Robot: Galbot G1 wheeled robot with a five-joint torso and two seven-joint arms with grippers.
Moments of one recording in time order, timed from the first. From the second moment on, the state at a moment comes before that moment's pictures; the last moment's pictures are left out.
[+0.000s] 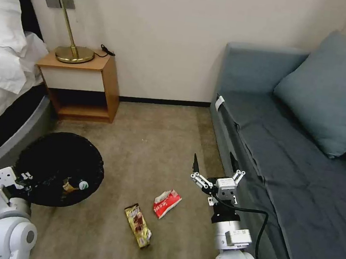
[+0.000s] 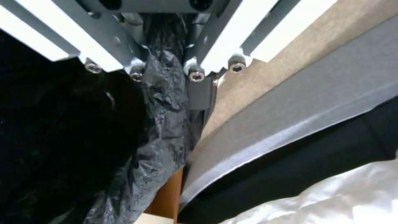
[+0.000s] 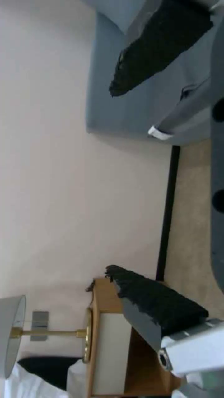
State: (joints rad) left arm 1.48 -1.44 -0.92 -2.15 -0.41 0.47 -0.39; right arm -1.48 1.32 0.17 2.16 -0.10 0.12 0.28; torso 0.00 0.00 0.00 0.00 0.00
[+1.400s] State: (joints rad) left arm 1.51 -1.46 -0.90 -2.15 -0.35 0.43 -0.38; right arm -0.74 1.57 -0.21 1.13 1.06 -0.40 0.88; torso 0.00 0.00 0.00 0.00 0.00
